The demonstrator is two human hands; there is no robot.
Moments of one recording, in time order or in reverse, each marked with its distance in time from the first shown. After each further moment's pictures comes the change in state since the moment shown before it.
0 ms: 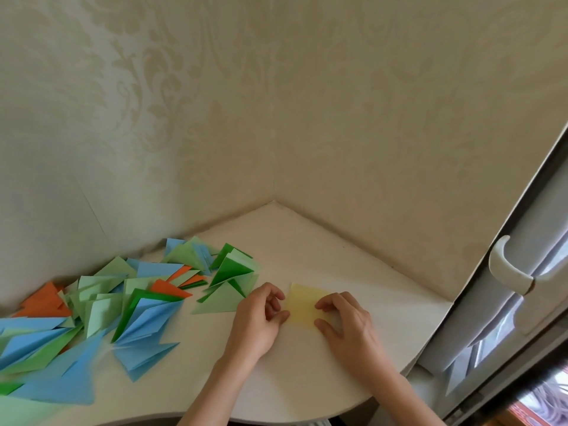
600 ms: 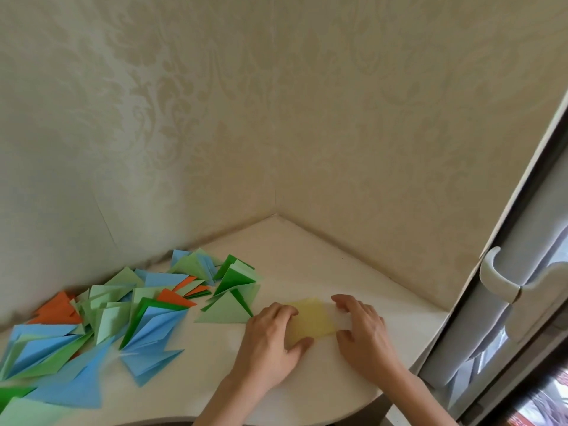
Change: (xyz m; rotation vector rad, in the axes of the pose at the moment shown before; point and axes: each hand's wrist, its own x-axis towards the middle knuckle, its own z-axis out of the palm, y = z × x) left_hand -0.022 0.014 0.006 0.373 -0.002 0.322; right_hand 0.003 0.004 -0.026 -0.222 -0.085 0.081
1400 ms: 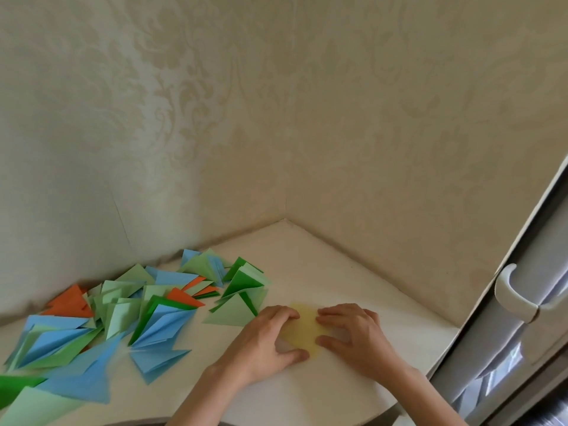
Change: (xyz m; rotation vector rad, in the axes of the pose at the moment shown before) left_hand 0.004 -0.030 -0.017 -0.130 -0.189 -0.006; right_hand 0.028 0.003 0.007 -0.068 -0.167 -0.220
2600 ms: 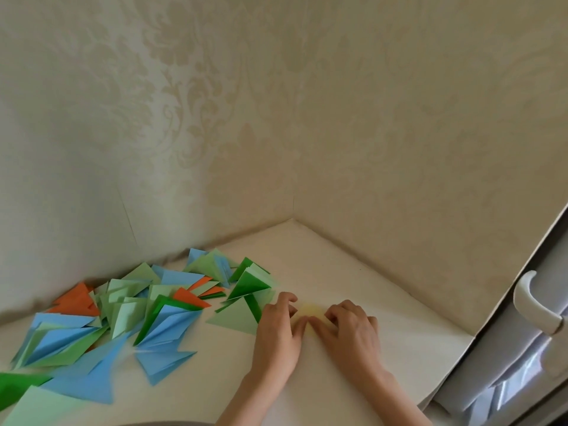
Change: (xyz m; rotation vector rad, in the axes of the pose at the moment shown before) left_hand 0.020 0.015 0.031 -0.112 0.431 -0.199; right_hand 0.017 -0.031 0.024 -0.043 0.195 0.275
